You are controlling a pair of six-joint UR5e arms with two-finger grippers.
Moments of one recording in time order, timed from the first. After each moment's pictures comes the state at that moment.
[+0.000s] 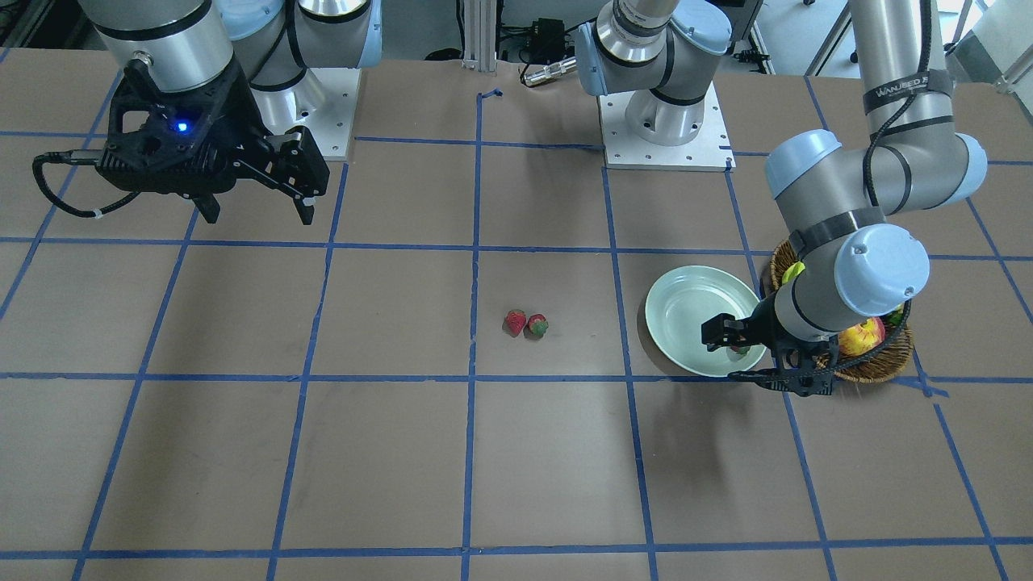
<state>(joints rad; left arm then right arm) -1.37 -1.90 -1.77 -1.19 1.62 0.28 1.63 -1.52 1.48 -1.59 -1.55 0.08</state>
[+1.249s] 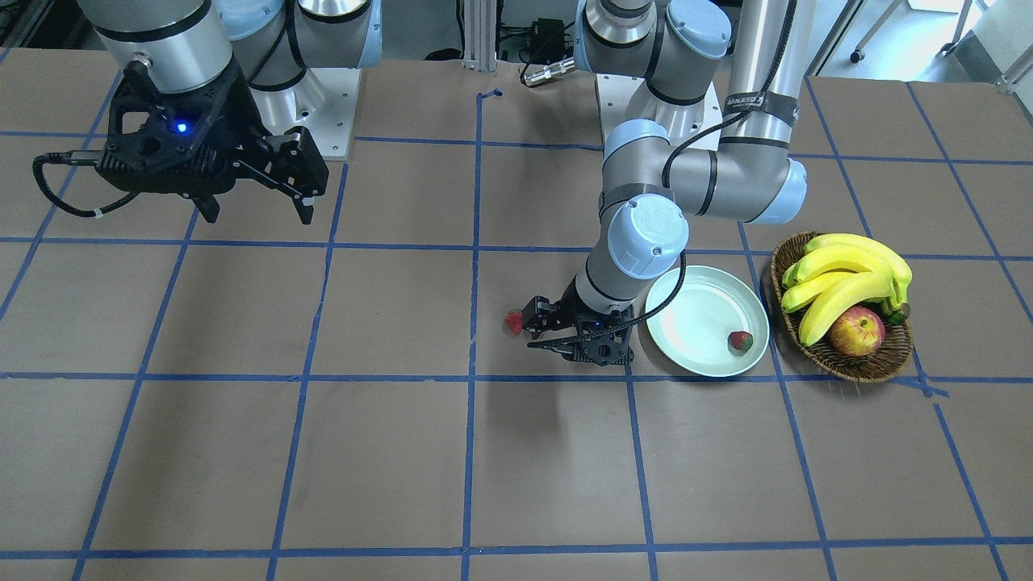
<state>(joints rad) -1.70 -1.93 -1.94 -0.92 1.41 -0.11 1.63 -1.52 1.48 -1.59 -1.56 0.08</state>
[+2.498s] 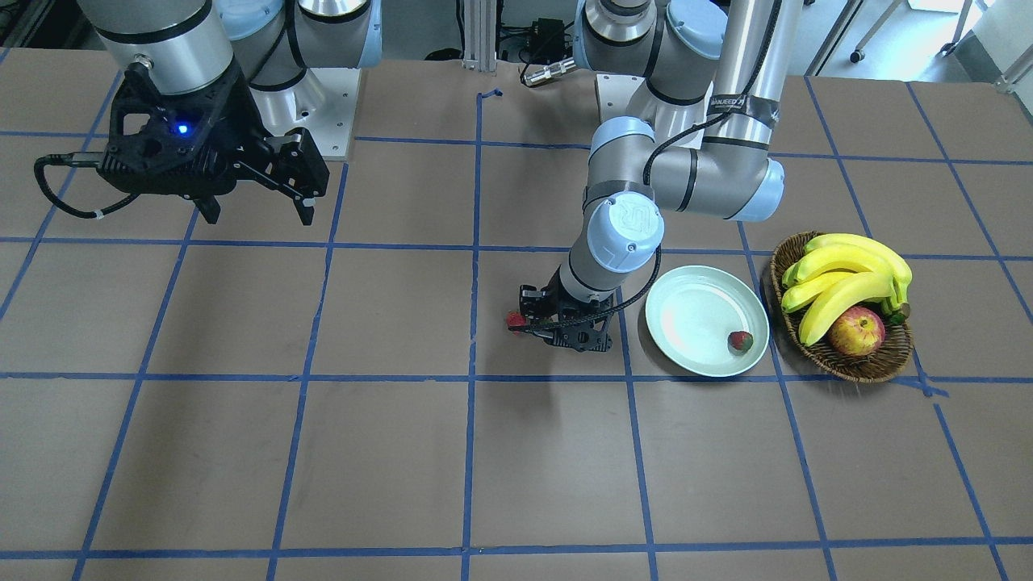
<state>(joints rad) -1.73 -1.93 -1.98 -0.92 1.40 -0.09 1.63 -1.52 1.48 -1.59 -1.55 0.07</state>
